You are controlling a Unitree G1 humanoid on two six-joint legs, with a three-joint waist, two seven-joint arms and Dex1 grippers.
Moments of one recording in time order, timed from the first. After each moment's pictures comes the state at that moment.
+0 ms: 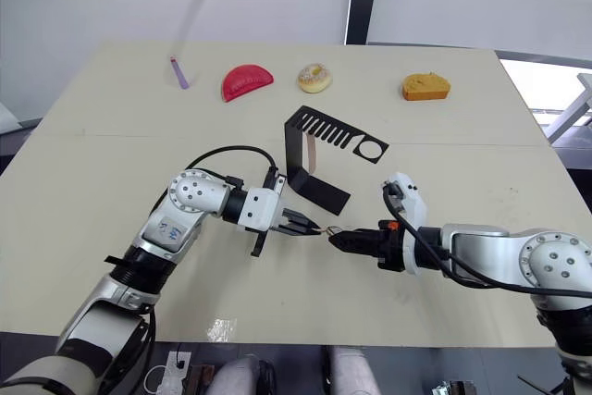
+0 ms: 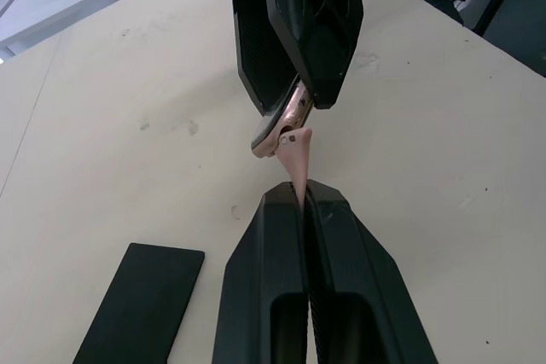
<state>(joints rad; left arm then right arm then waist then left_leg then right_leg) -0.68 0.41 -0.33 0.13 -0.09 -0.09 -1.23 -0.35 -0.98 0.05 -0.36 1.95 1.07 -0.16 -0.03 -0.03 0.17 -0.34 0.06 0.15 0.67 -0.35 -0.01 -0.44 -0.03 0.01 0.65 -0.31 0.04</state>
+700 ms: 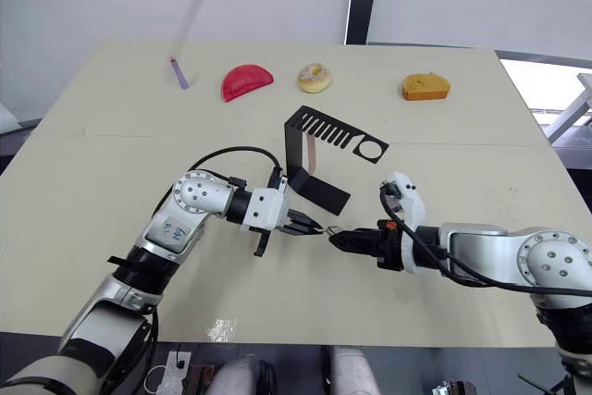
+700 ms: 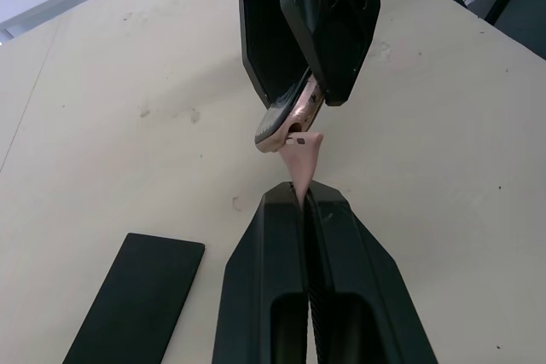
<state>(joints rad) -0.69 0.39 -0.34 0.13 -0.06 -0.07 -1.21 -0.36 -0.98 0.06 -0.37 1.92 1.07 -0.17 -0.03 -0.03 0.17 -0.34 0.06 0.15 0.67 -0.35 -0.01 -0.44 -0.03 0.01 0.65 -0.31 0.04</state>
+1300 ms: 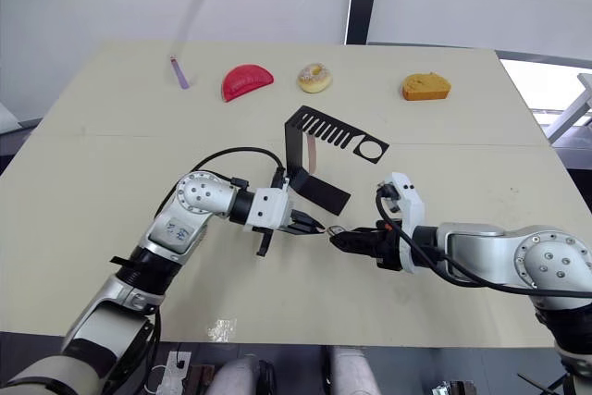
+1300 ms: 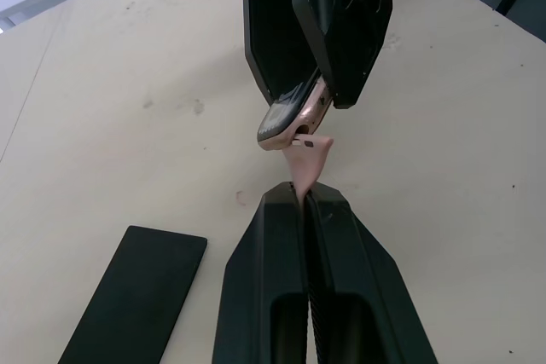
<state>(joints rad) -0.69 0.38 -0.34 0.13 -0.03 -0.05 -1.19 -0.37 -0.98 0.07 -0.38 1.87 1.07 -0.17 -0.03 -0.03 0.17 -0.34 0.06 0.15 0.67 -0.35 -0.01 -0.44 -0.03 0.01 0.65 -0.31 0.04</state>
